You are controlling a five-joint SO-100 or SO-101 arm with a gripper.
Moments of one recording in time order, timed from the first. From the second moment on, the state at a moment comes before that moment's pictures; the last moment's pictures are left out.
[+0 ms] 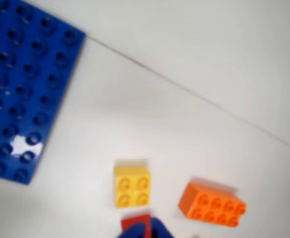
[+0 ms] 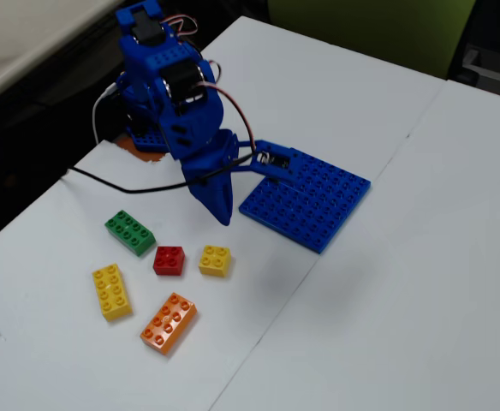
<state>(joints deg) 25.8 74.2 58.9 82.2 -142.6</state>
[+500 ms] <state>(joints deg) 28.6 67.0 58.7 81.4 -149.5</state>
